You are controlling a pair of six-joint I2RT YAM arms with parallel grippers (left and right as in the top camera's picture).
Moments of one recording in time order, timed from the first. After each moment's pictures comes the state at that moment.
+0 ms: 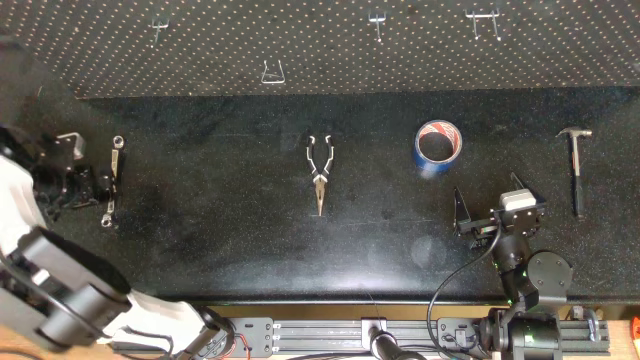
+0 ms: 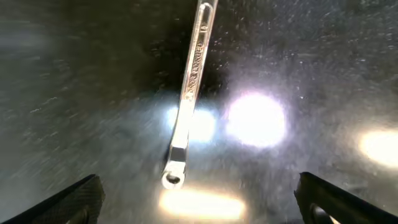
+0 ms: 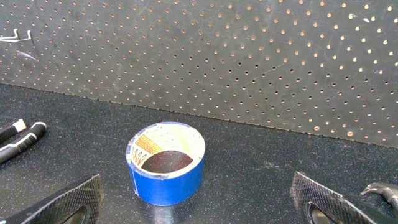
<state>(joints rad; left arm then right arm) 0.79 1.79 1.38 -1.08 0.12 0.57 -0.07 0.11 0.01 -0.05 -0.27 -0.10</state>
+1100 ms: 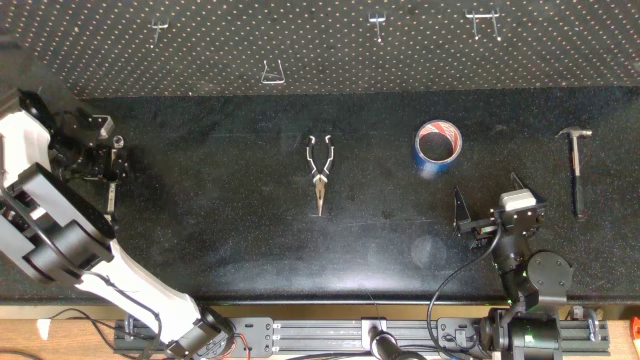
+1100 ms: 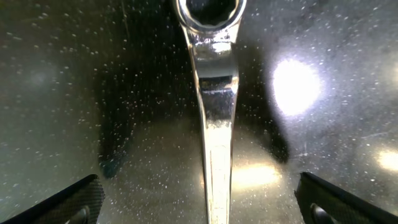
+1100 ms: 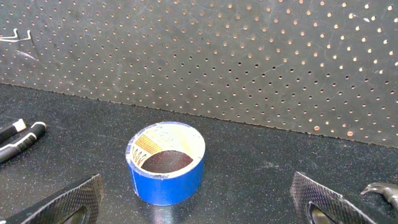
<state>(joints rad) 0.69 2.14 1.64 -1.09 0.04 0.74 -0.07 0.11 0.01 -0.04 -0.27 -0.10</state>
